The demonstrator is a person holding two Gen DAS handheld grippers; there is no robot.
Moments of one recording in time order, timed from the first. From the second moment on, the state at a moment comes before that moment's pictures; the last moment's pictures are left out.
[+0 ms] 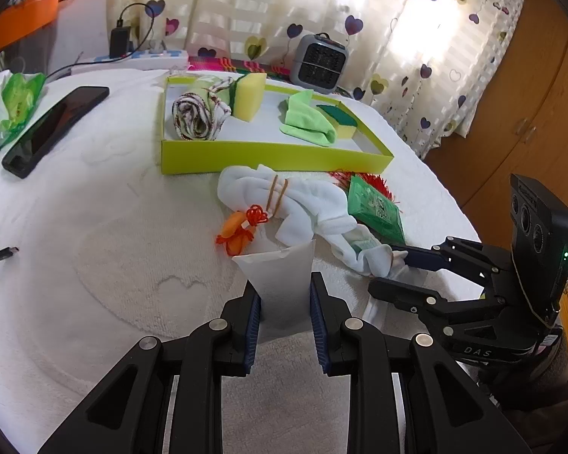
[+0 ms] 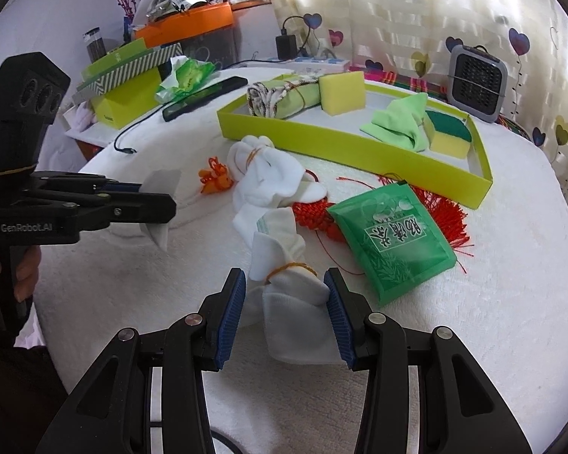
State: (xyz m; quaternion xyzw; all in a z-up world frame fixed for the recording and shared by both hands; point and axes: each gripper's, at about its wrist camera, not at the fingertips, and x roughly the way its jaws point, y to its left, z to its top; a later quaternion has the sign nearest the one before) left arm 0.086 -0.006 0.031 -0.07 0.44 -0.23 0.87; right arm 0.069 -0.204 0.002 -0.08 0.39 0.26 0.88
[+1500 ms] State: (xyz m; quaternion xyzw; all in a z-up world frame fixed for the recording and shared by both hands) left arm 0.089 -0.009 0.068 -0.06 0.40 -0.24 0.88; right arm 0.048 -0.258 0.049 0.00 0.33 0.24 0.91
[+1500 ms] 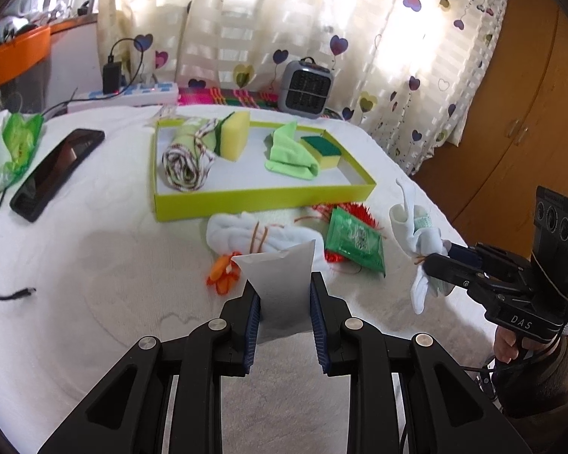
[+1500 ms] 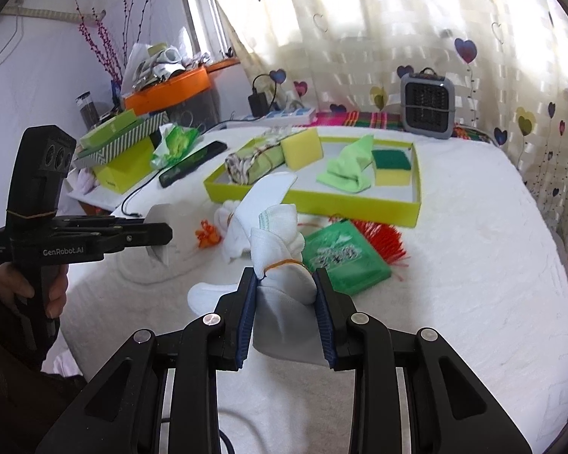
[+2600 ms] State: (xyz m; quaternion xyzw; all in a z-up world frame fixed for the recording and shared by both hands) left arm 0.170 -0.030 0.105 -0.04 0.37 -0.24 0.90; right arm 0.125 -0.263 0.082 0.03 0.31 0.20 0.93
